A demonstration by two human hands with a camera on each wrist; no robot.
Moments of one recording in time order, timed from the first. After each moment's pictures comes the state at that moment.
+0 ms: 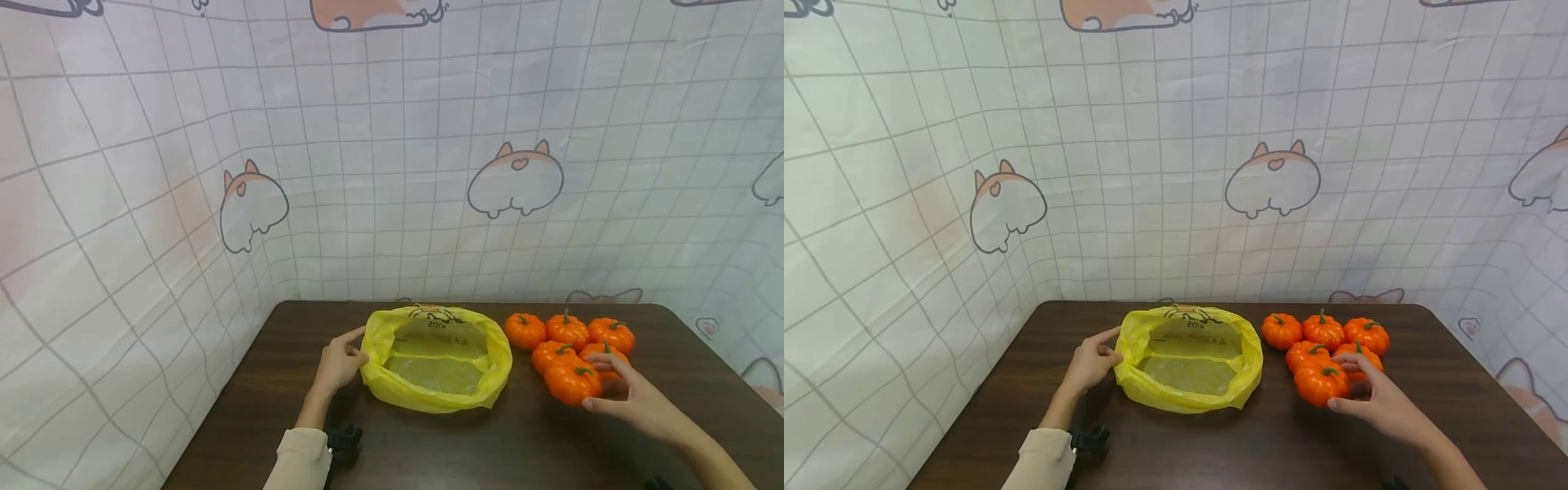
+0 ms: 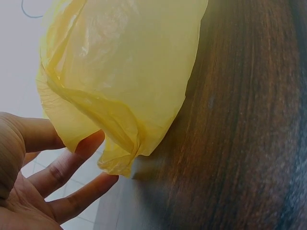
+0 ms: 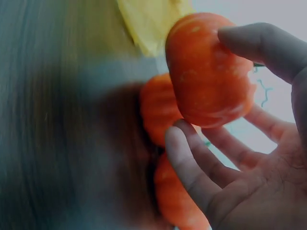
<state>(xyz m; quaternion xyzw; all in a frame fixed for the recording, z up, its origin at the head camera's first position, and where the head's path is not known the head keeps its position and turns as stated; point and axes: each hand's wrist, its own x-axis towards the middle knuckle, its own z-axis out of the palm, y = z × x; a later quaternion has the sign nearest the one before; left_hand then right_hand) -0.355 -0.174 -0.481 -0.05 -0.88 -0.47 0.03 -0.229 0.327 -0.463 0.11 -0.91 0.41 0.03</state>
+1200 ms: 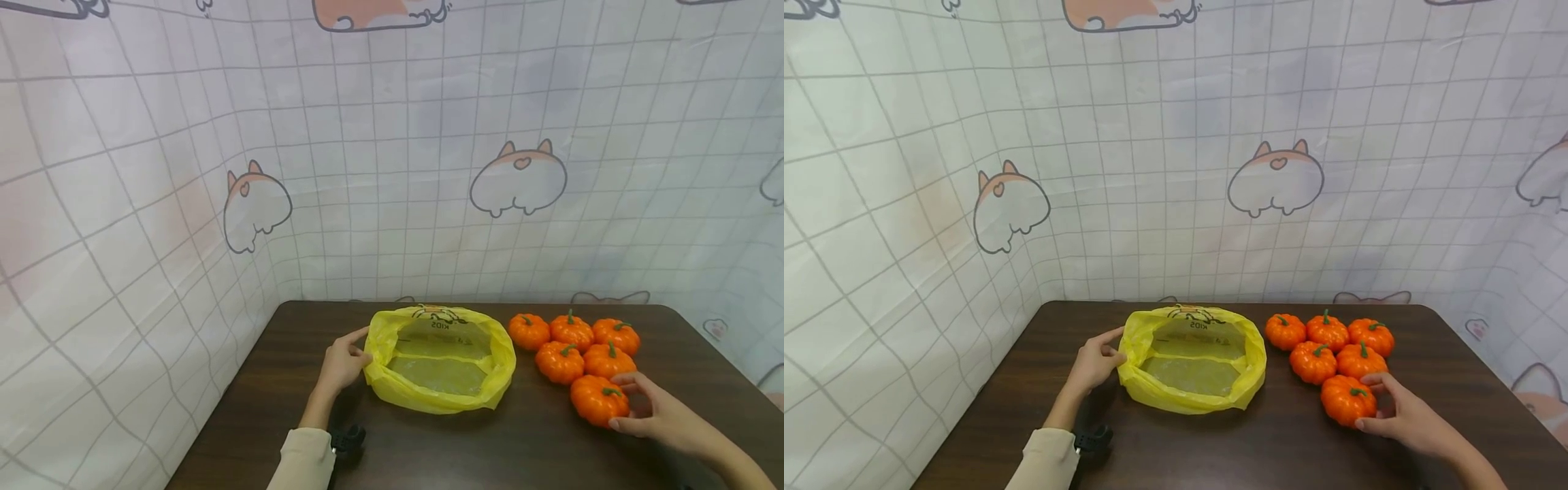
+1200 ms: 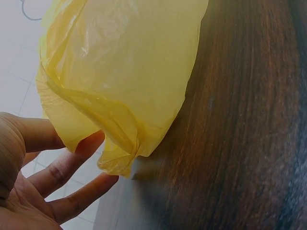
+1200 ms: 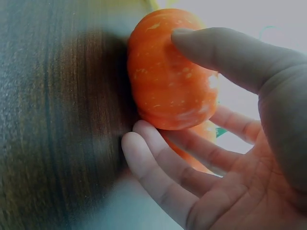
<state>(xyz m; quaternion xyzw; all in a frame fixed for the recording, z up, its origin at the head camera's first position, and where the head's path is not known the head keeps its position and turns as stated) -0.357 -0.174 -0.483 -0.06 -0.88 -0.48 0.03 -0.224 0.360 -0.480 0.08 -0.91 0.39 -0.06</state>
